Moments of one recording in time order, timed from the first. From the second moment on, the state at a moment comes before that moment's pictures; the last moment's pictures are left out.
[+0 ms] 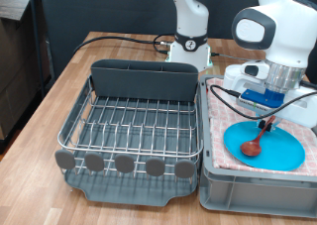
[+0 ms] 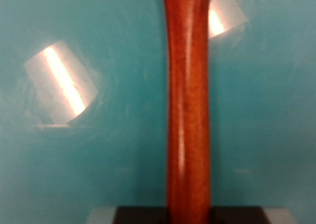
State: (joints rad) arm 0.08 0.30 0.24 -2.32 -0.63 2.71 2.17
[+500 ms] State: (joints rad) arm 0.08 0.29 0.25 -2.31 -0.63 2.71 2.17
